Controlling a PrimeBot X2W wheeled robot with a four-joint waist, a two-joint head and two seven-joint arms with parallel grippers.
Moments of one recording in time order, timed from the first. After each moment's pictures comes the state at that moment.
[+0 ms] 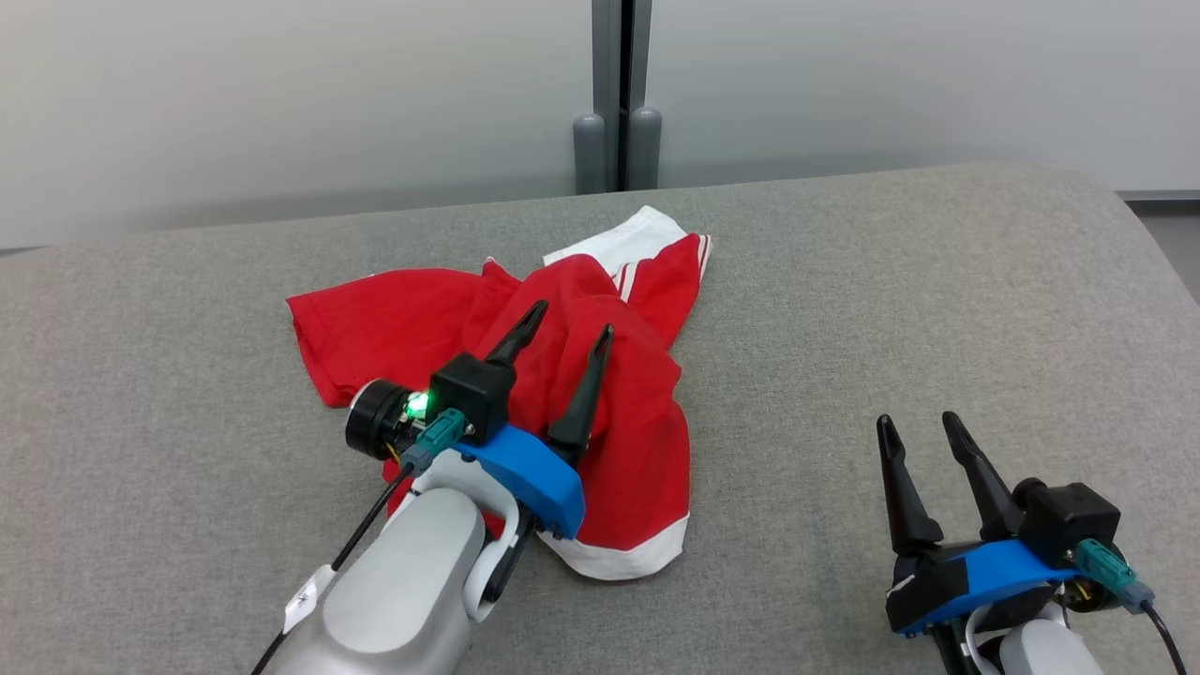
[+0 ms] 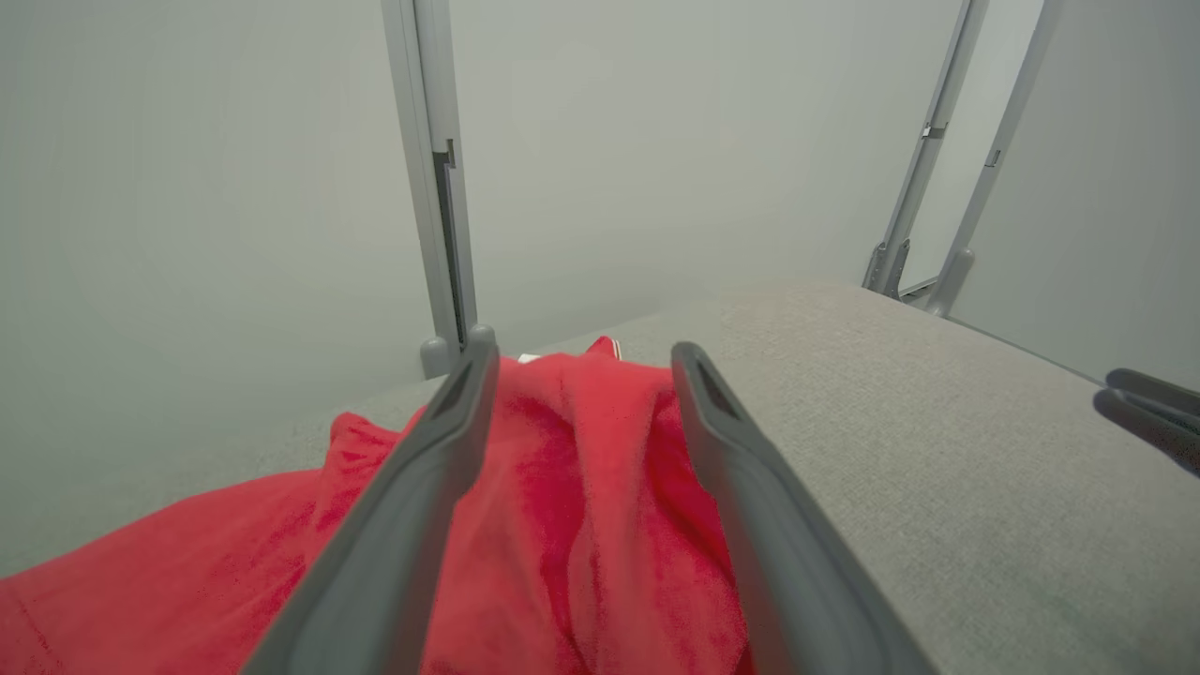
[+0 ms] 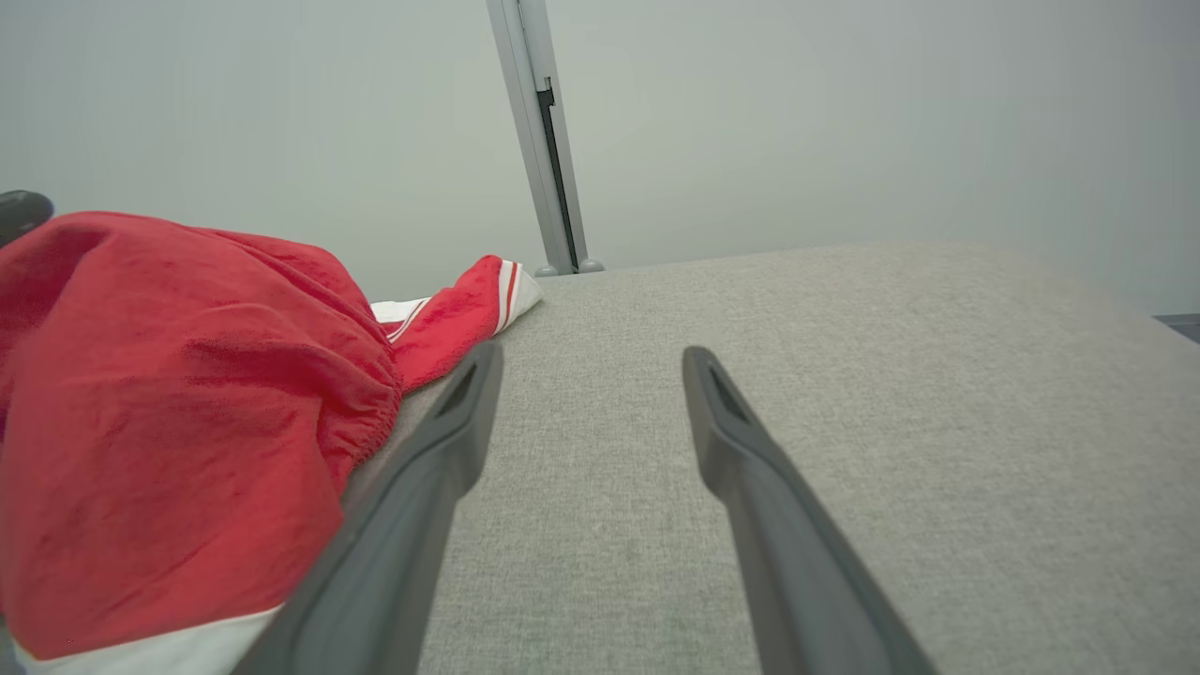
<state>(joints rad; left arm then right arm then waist) -0.56 0.10 -0.68 0.64 -0.46 -0.05 -0.26 -0.17 -0.05 0.03 0.37 0.20 0.13 -0.26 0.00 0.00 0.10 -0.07</state>
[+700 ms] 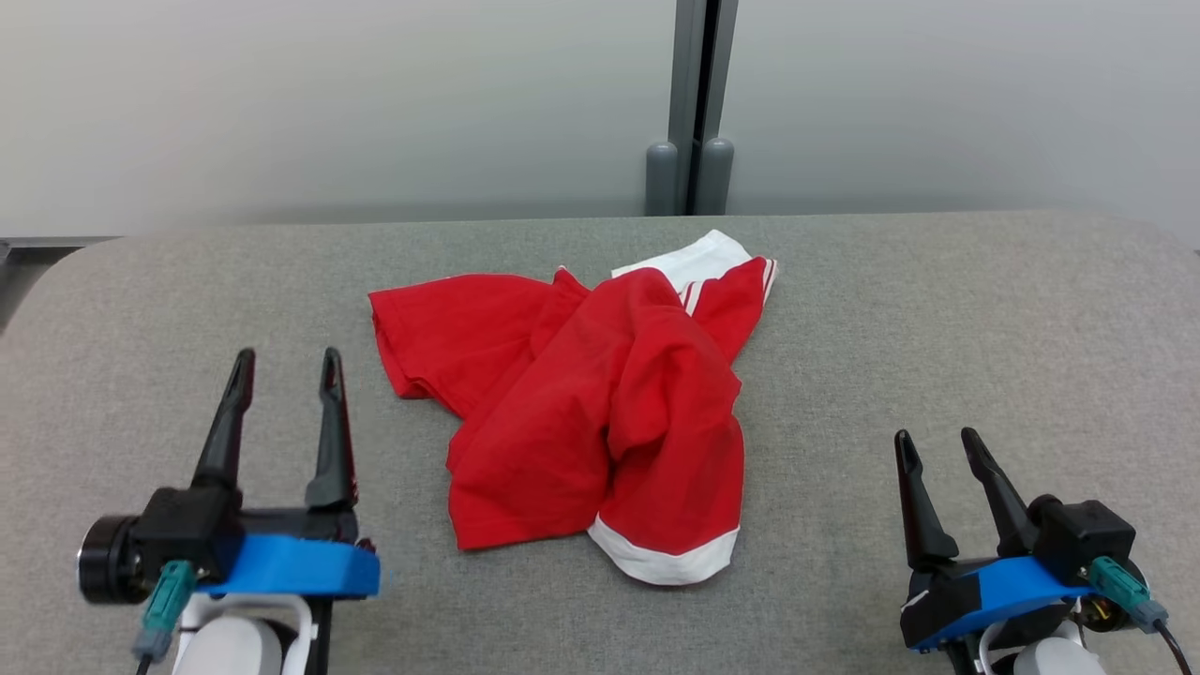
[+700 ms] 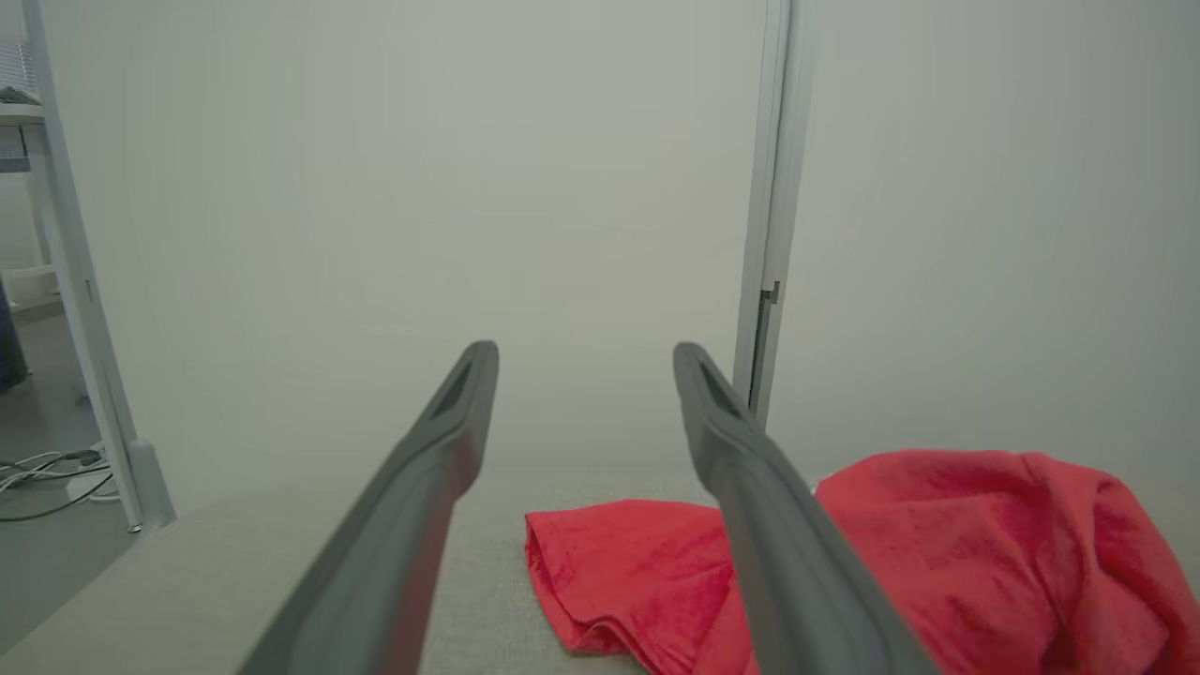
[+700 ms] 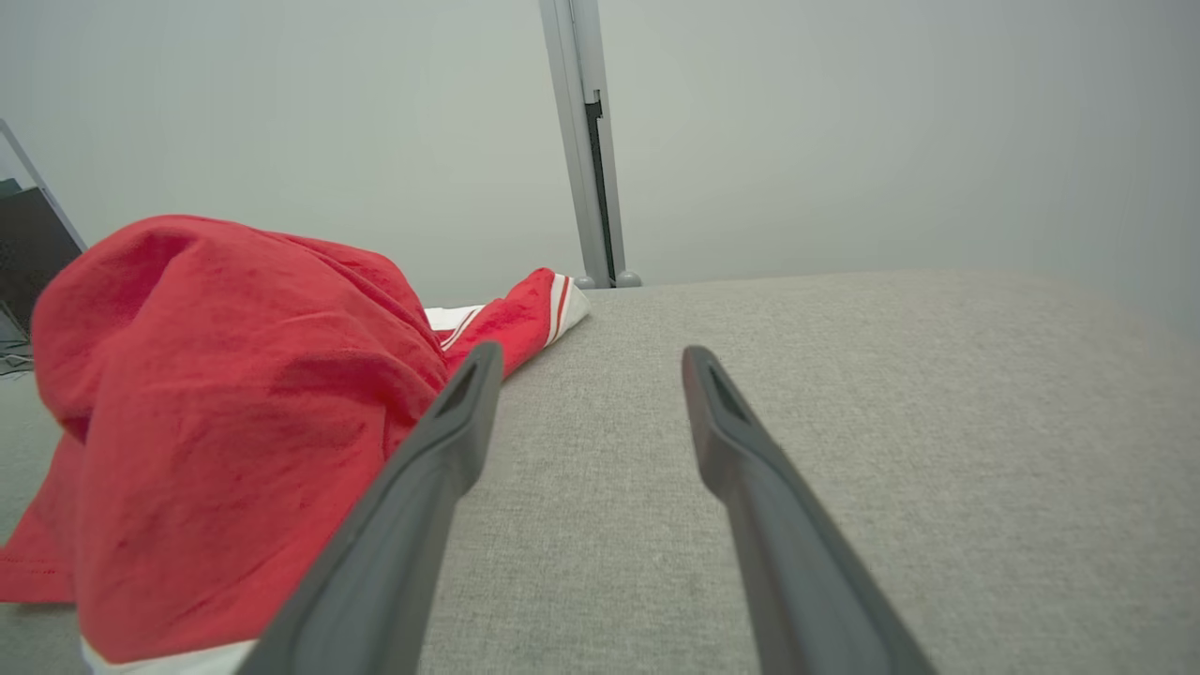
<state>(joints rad) -0.17 0.15 -0.13 0.14 -0.21 -0.01 -0.26 -0.14 -0.05 -0.01 0.35 0.18 0.13 -0.26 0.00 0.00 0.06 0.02</state>
